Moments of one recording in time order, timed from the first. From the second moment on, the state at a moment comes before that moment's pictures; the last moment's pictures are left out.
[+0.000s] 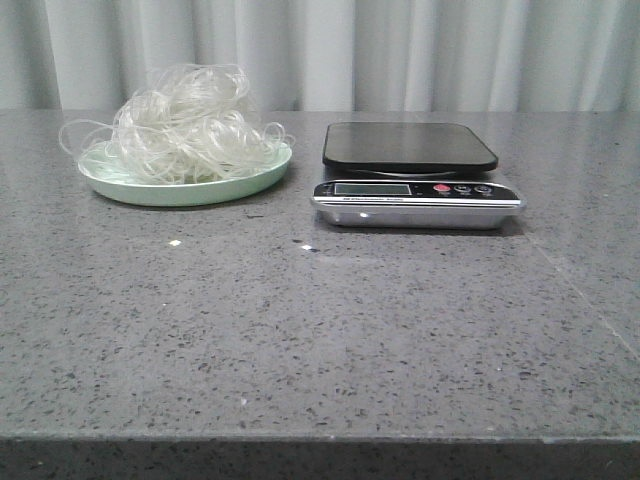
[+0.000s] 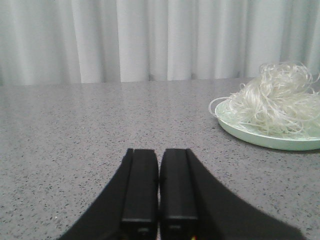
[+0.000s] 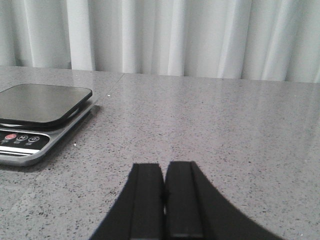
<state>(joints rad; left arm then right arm) -0.04 0.00 0.00 -0.08 0.06 0.11 0.02 -0.01 0.03 0.04 0.04 -0.02</state>
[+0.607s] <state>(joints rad) -0.04 0.04 -0.16 -0.14 -0.25 0.11 0.02 -0.01 0.03 0.04 0.00 -0.02</state>
